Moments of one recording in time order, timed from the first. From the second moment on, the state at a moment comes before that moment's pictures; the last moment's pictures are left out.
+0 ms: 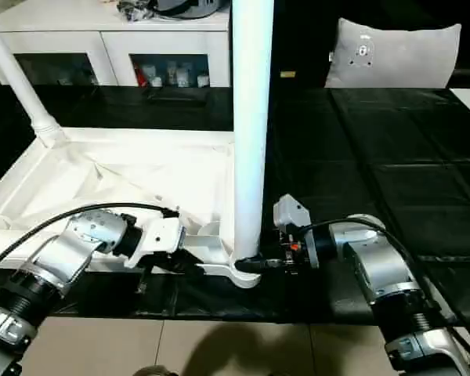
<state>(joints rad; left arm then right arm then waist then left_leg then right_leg) -0.52 0.44 -0.42 0.42 0.03 -0.07 -1.33 -0.40 -0.50 0.21 0.33 0.23 0.18 1.40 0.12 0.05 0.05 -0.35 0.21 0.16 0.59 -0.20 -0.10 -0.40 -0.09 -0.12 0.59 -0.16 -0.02</state>
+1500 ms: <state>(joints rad) -0.56 0.28 -0.37 0.44 0.14 0.19 -0.95 -0.39 -0.35 0.04 0.40 0.19 0.19 0.98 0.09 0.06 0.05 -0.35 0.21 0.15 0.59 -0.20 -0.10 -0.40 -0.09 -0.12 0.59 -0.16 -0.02</state>
